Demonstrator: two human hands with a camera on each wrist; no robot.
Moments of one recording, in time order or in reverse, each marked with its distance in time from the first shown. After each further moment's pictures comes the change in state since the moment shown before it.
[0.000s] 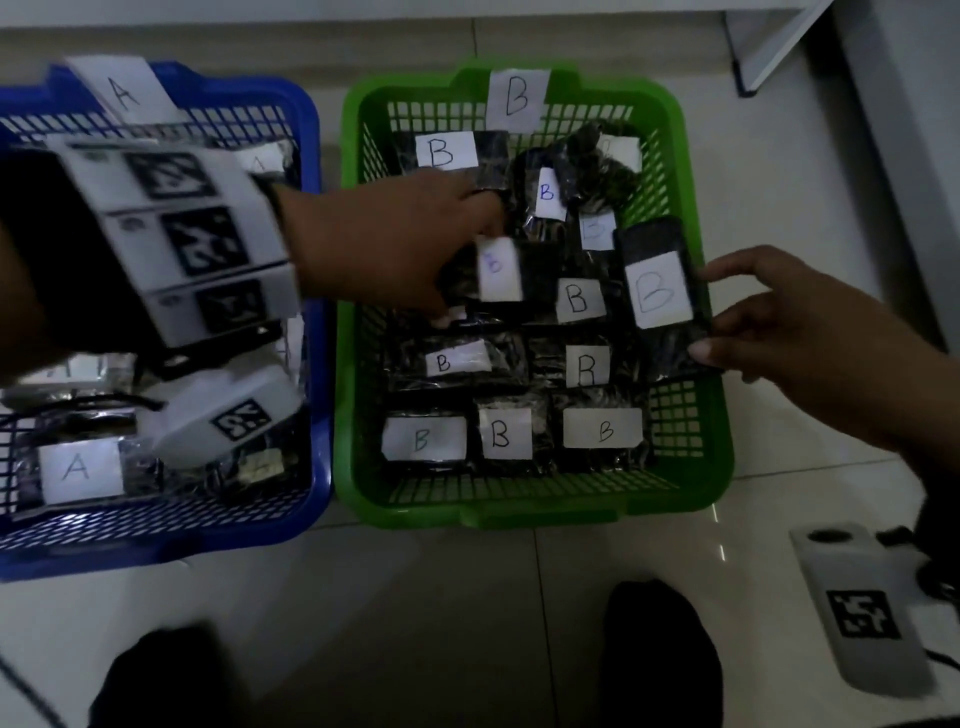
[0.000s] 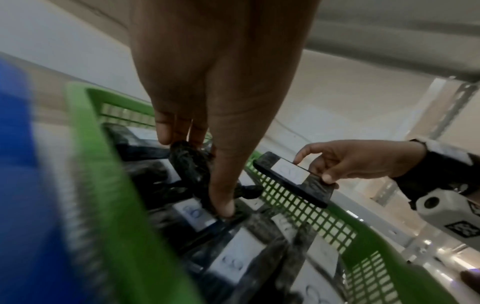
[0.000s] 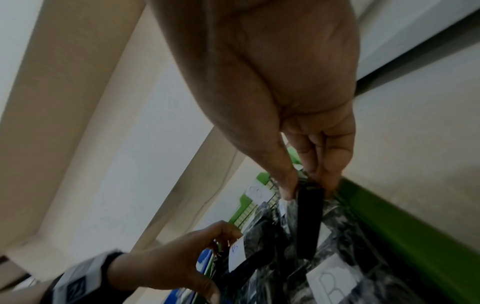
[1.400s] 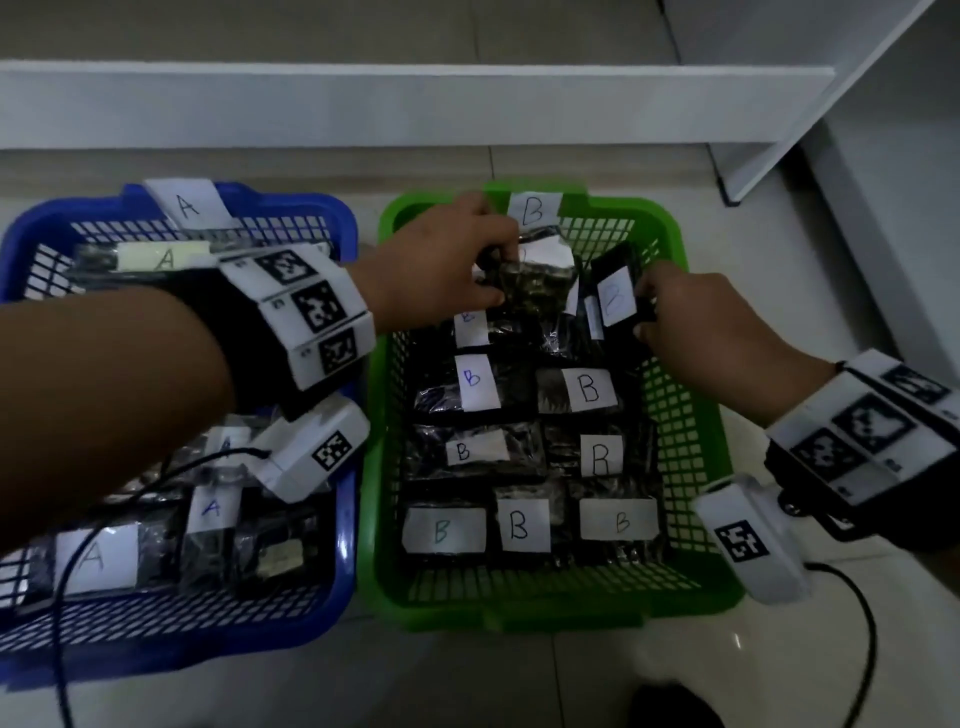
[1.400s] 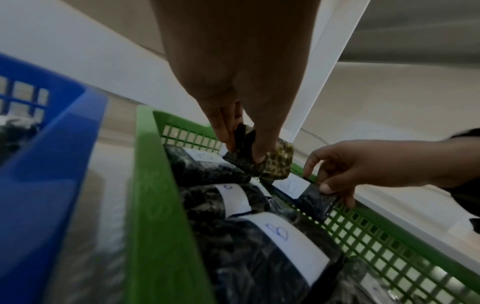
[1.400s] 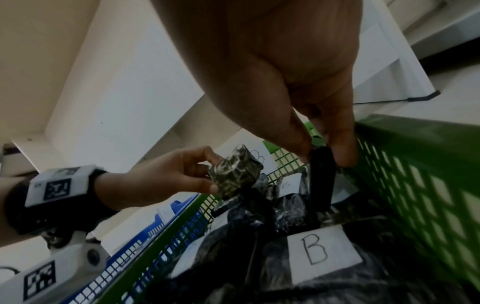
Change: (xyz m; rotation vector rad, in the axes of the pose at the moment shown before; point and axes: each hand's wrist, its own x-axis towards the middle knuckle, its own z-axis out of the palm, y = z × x) left_hand 0.028 -0.028 -0.013 -0.364 0.374 -0.098; right_hand 0.080 -0.060 0.015 -0.556 0.188 -0.113
